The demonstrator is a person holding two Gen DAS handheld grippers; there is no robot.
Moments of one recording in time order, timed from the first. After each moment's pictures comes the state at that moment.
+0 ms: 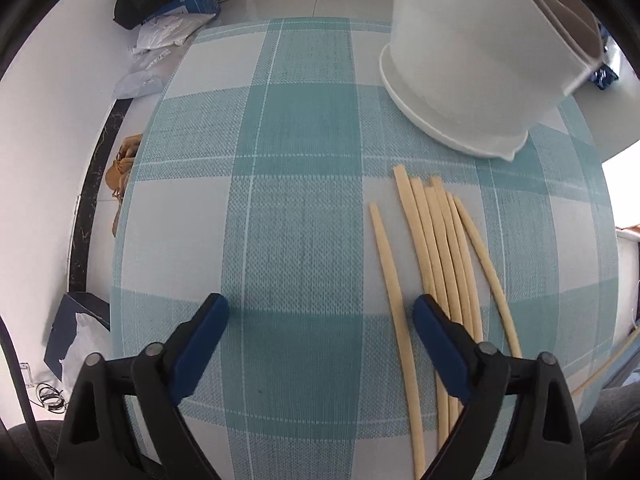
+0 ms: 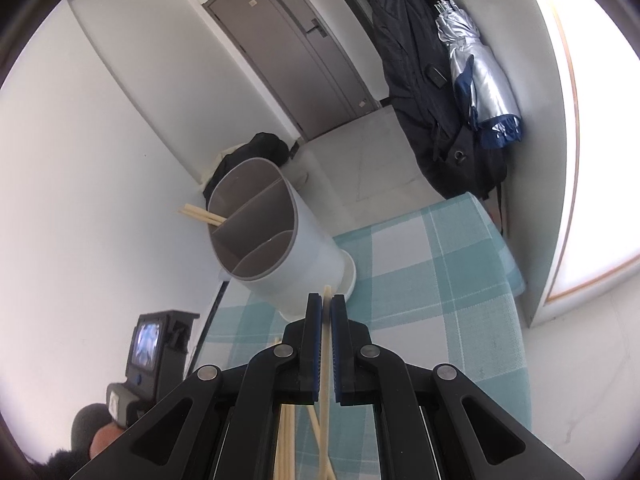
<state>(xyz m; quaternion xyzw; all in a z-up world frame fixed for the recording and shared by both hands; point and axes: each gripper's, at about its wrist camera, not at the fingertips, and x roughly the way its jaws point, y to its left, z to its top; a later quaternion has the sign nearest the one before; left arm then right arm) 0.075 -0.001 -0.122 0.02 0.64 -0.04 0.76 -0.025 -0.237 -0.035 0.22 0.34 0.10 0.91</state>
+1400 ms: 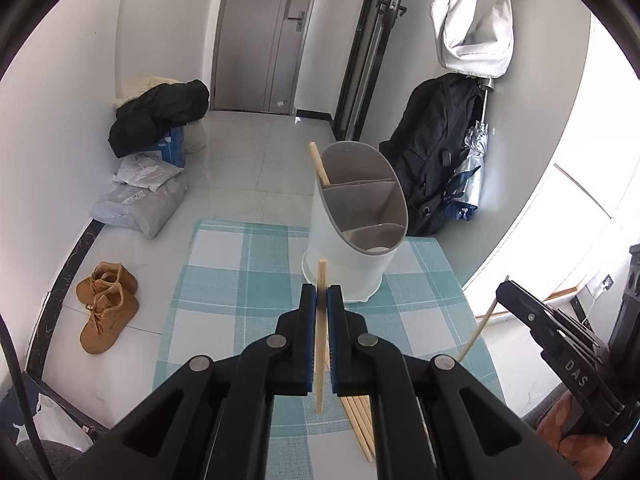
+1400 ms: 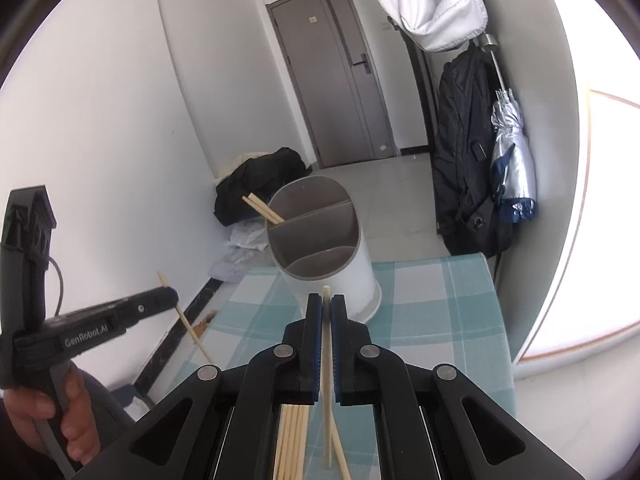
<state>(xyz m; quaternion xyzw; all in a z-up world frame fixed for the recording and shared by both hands) -0.016 0.025 0.016 -0.06 0.37 -0.16 0.91 -0.073 -0.169 0.004 0.09 0.27 0.10 0.95</state>
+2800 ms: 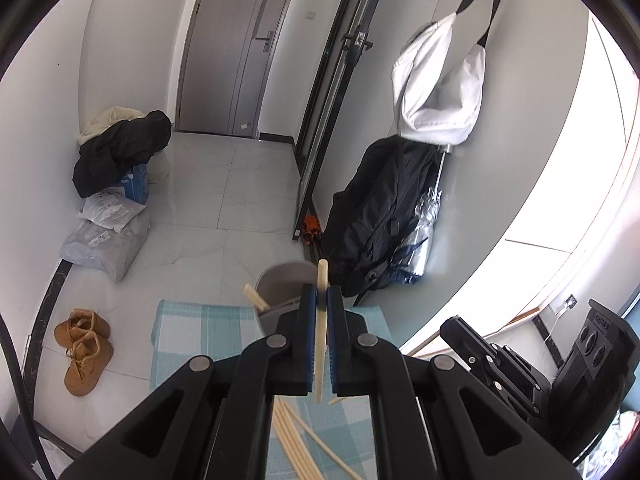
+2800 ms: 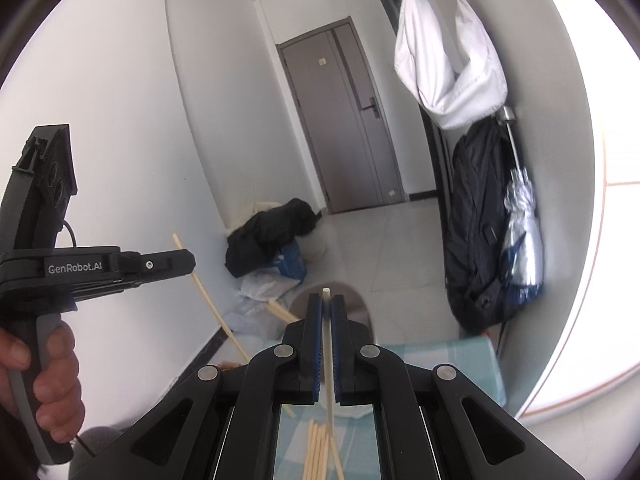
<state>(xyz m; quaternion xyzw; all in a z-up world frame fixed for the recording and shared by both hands) 0.034 0.007 0.126 -0.09 0.34 -0.22 0.91 -0.036 -0.175 0.092 0.10 0.20 0.11 0.97</state>
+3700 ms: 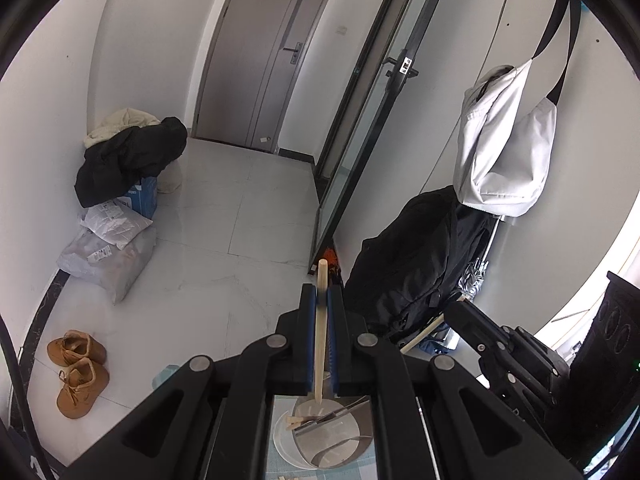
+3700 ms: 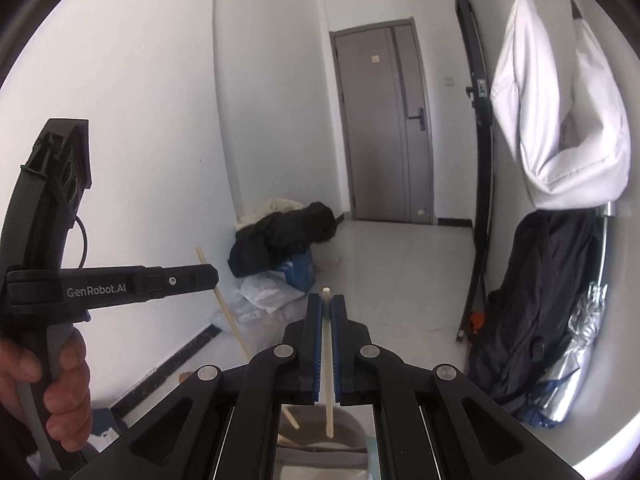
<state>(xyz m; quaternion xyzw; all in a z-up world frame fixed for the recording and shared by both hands) 0.147 0.027 0.123 -0.13 0.33 -0.19 0.92 0.117 -0.138 0.132 0.00 0.21 0.16 0.97</state>
